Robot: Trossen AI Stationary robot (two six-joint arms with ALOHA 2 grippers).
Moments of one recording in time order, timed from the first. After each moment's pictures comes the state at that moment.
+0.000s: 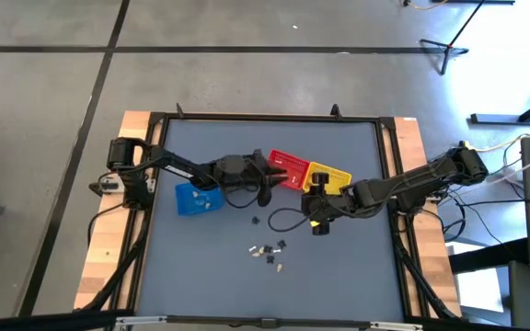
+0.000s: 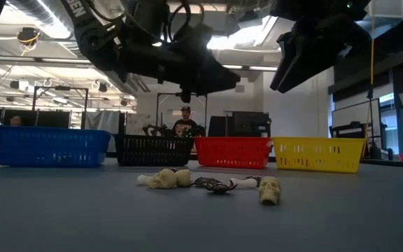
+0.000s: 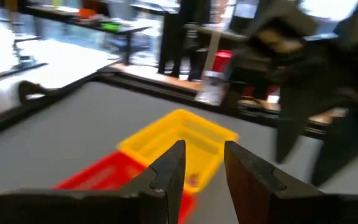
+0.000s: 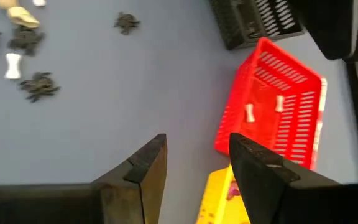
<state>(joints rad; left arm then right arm) 0.11 1.80 0.80 0.88 -0.06 -0.21 0.28 1.44 1.00 -0.57 0.40 0.02</state>
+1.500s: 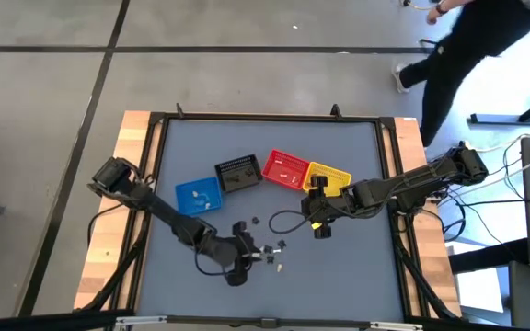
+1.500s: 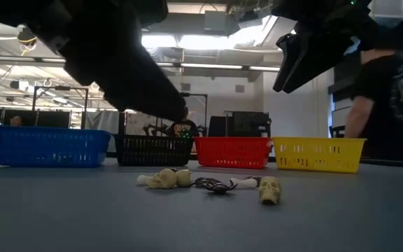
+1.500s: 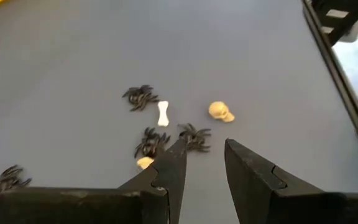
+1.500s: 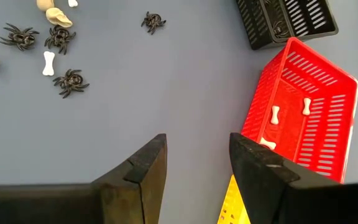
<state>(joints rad) -0.51 1.80 0.89 0.25 -0.37 -0.50 0.28 1.44 1.00 -0.57 0.32 0.02</state>
